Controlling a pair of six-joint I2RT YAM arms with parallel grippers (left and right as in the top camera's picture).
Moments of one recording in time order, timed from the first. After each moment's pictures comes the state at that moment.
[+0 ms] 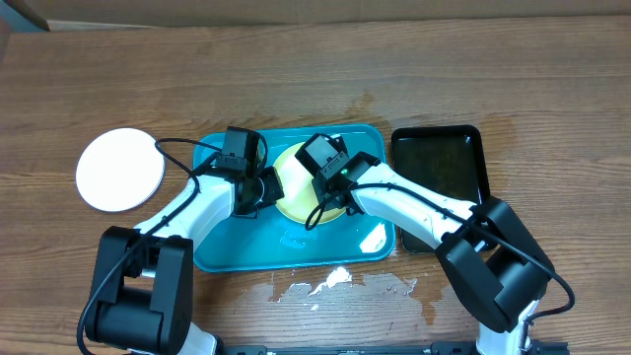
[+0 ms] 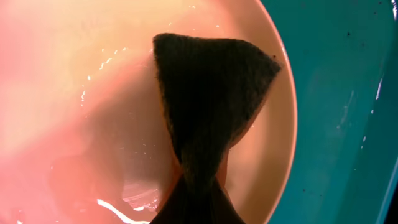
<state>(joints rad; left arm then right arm) -0.21 1.72 0.90 -0.42 0.19 -0.53 0.76 1.97 1.32 -0.64 0.22 0.41</state>
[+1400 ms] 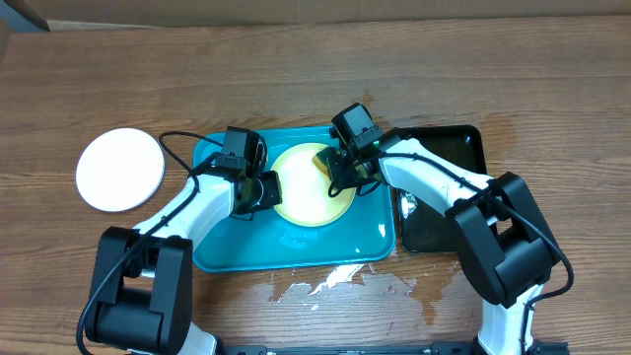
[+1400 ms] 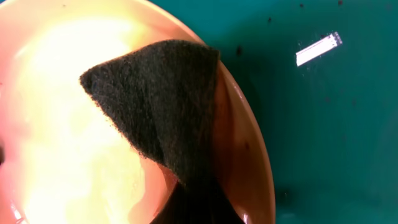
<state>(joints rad) -0.21 1.72 0.90 -0.46 0.19 -0.38 0.56 2.03 1.34 -0.53 -0.16 0.33</state>
